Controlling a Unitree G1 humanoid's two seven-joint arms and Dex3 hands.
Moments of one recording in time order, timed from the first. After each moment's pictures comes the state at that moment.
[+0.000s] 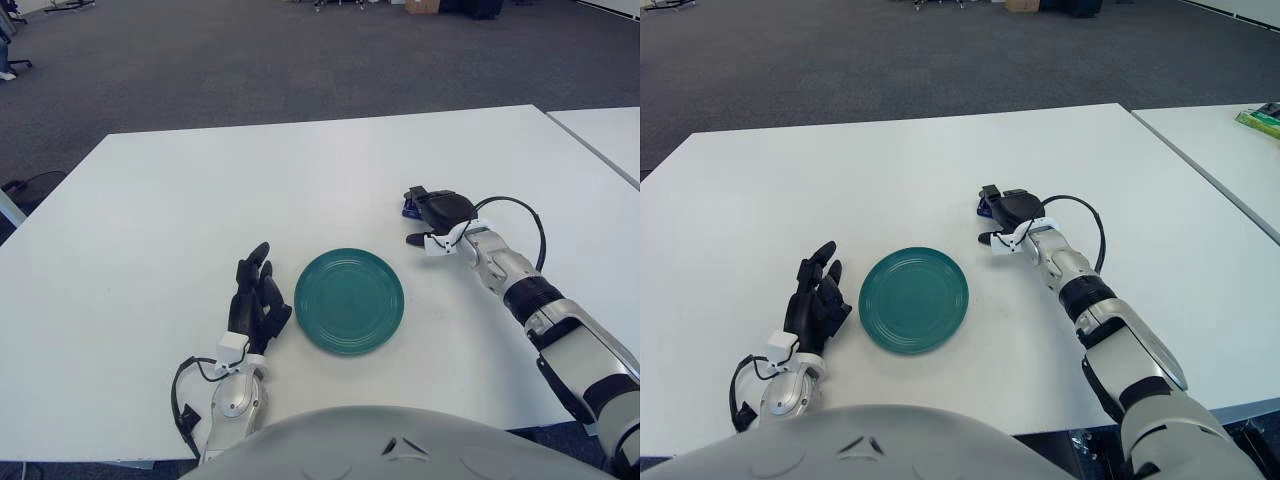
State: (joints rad) left arm 0.52 -0.13 -0.13 -0.16 0.01 -0.21 0.10; right arm -0.55 -0.45 0.59 0.78 -0.89 -0.13 -0.14
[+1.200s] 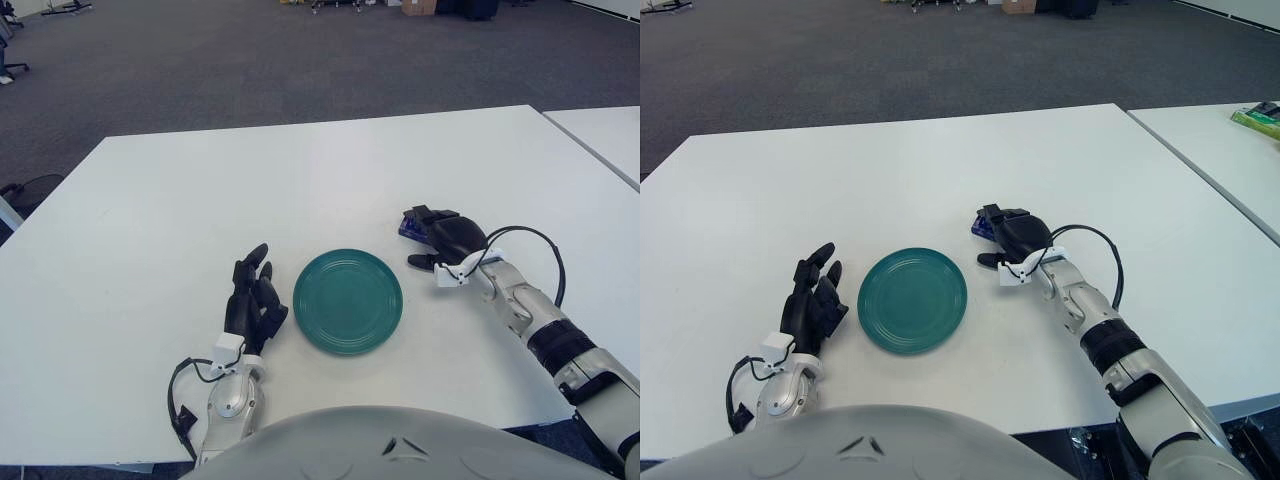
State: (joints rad) left arm 0.52 -0.12 -0.12 -0.16 0.00 -0.21 0.09; right arm -0.25 -0.57 0.54 0.39 -0.83 -0.14 -0.13
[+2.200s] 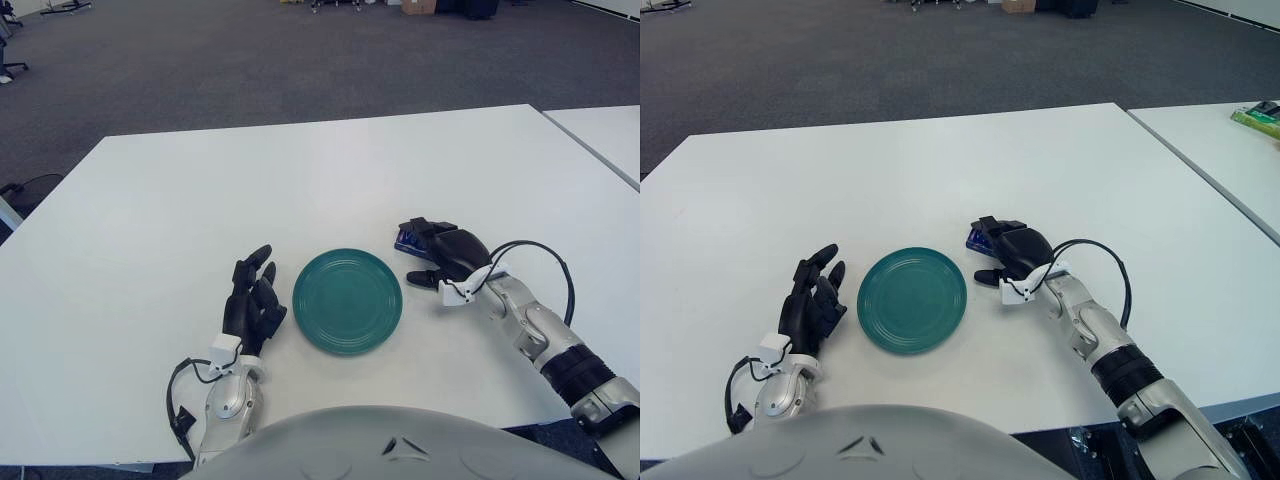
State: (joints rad) left arm 0.52 -0.12 -0.11 -0.16 -0.03 -0.21 0.08; right arm -0.12 -0.60 0.49 0.20 -0.79 -0.14 -0.06
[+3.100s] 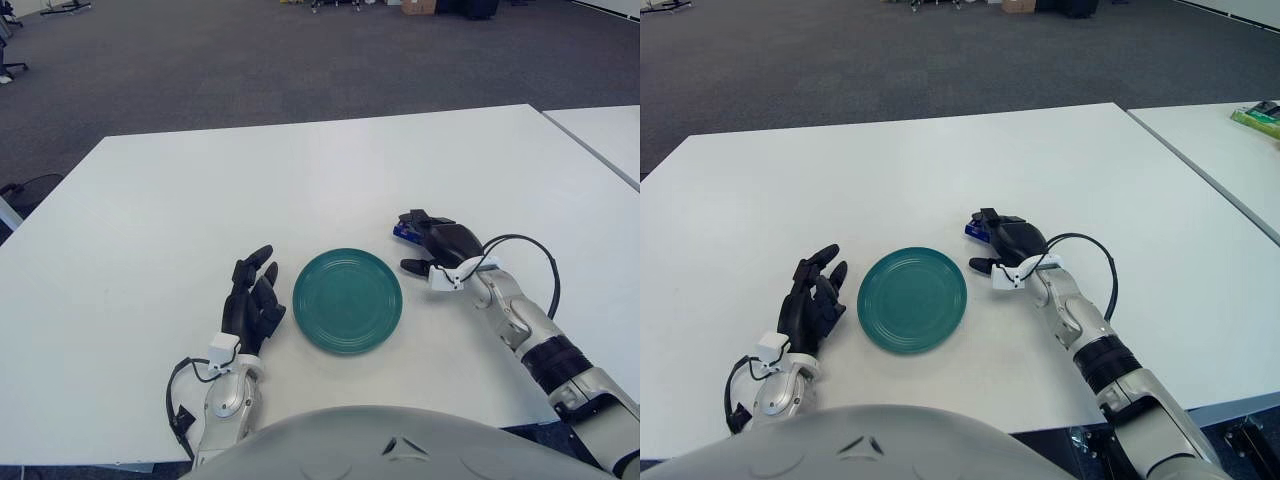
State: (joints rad) left arm 0.52 -0.12 -0.11 -0.16 -0.04 -0.20 0.07; right arm -0.18 -0.48 0.45 0.27 -0.76 -0.04 -0.03
